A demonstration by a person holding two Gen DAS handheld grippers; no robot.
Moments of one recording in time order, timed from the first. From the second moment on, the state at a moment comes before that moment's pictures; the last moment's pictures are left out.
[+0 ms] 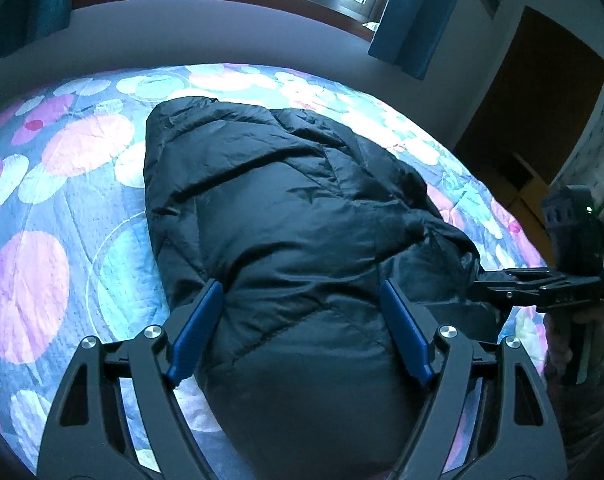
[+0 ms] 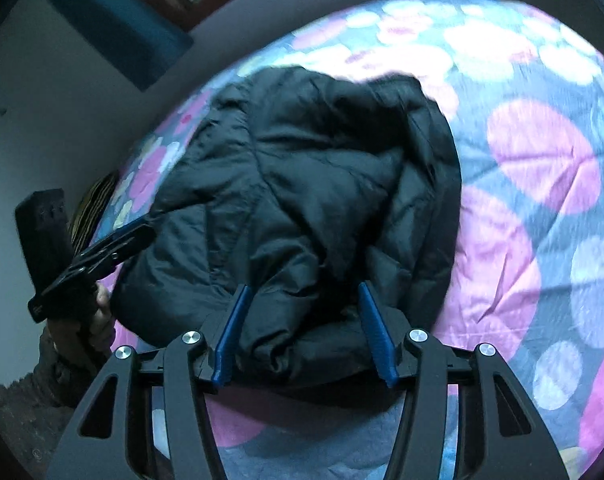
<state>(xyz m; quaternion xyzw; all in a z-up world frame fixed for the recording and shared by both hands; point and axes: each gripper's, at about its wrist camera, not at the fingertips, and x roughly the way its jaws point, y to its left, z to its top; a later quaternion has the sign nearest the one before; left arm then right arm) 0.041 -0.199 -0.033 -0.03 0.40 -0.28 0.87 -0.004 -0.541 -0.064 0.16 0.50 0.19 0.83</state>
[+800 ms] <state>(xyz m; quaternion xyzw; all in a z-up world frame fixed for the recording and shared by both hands) 0.038 -0.198 -0.037 -0.02 0.39 -0.28 0.88 -0.006 -0.528 -0.083 0.17 0.50 0.18 0.83</state>
